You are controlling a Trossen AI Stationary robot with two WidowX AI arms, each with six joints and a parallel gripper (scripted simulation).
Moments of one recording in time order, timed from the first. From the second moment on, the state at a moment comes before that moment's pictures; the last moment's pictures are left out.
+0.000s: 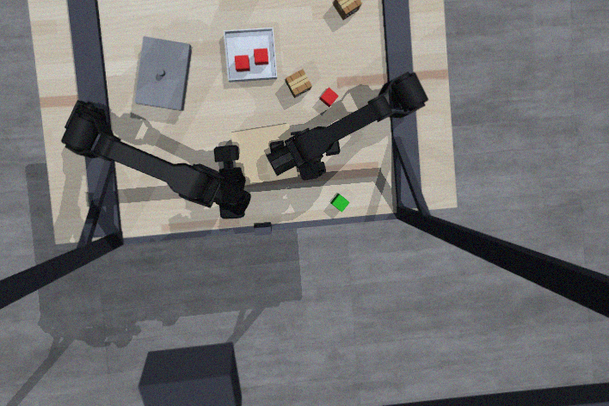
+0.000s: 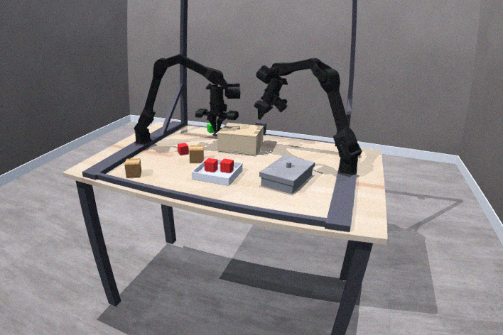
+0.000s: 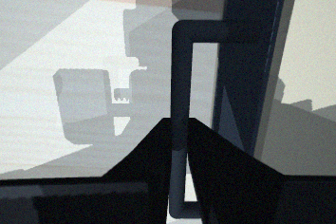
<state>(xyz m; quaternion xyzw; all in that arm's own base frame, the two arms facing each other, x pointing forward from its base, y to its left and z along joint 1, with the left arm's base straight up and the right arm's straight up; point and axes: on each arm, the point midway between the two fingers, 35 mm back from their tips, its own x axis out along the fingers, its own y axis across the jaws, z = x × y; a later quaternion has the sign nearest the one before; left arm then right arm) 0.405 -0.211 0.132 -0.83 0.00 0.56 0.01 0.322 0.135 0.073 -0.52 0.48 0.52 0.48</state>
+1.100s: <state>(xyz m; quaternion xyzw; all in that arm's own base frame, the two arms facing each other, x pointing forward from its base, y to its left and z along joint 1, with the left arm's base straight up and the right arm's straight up) 0.401 -0.214 0.098 -0.83 0.01 0.55 0.01 0.322 0.135 0.073 -0.52 0.48 0.52 0.48</state>
